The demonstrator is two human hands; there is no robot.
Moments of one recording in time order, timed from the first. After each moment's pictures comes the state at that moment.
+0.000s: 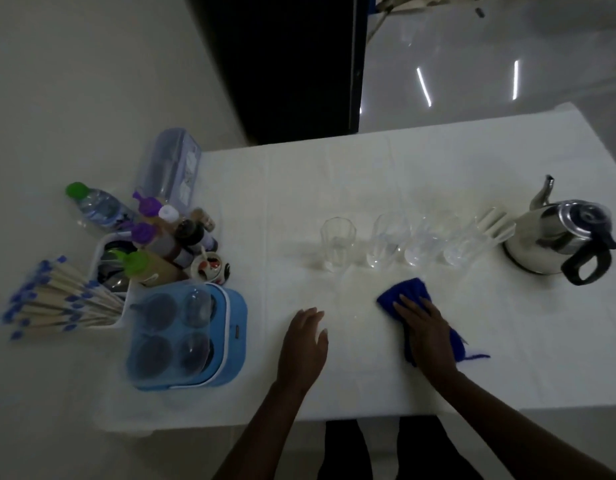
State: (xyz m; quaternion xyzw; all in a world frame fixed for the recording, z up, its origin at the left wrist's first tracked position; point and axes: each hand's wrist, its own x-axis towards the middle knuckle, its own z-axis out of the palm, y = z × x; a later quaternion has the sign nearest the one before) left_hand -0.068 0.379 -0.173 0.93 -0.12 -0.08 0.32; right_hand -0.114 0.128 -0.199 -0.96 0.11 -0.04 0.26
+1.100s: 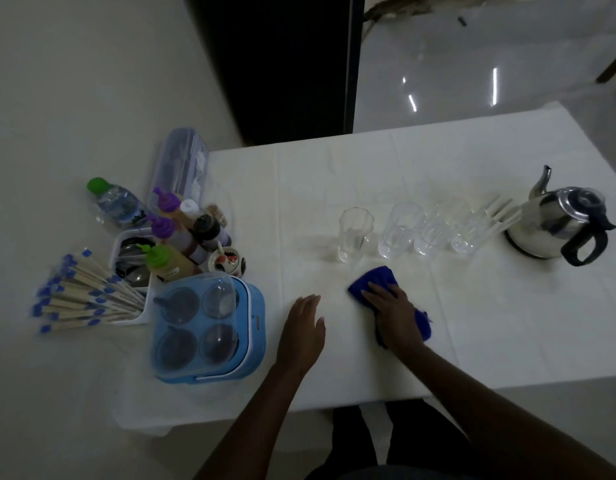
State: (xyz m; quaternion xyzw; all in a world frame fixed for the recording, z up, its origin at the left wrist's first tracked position) left_hand -0.054 0.427 -0.168 0.93 -0.14 -0.12 0.33; right_hand -0.086 0.216 -0.187 -0.96 0.10 0.05 0.25
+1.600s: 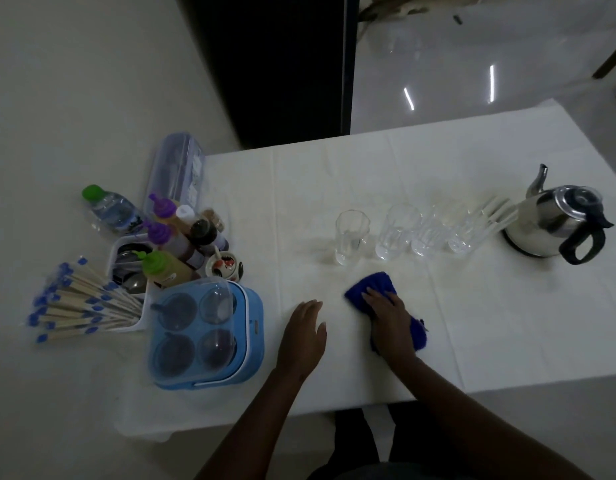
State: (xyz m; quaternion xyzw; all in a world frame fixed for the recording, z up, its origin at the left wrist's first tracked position) left_hand -0.054 0.423 -0.168 0.93 -0.16 -0.12 0.32; right_hand -0.095 0.234 -0.192 -0.93 0.17 0.02 0.31
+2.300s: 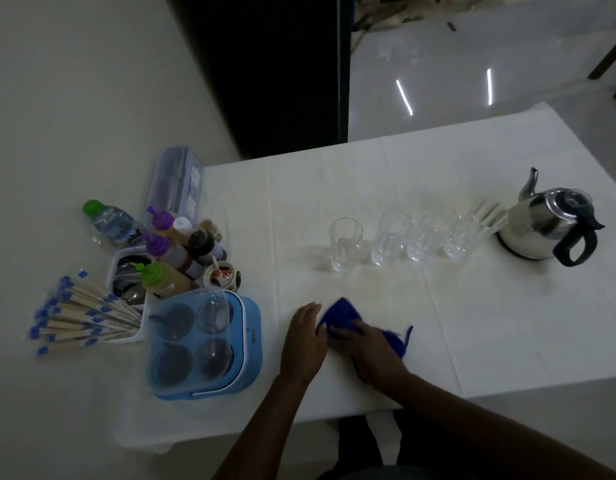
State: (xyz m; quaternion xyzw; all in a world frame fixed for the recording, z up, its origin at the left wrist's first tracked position) left_hand -0.054 0.411 -0.160 0.92 -0.12 -0.13 0.35; right_hand -0.116 0.248 -0.192 -0.96 -0.11 0.06 0.25
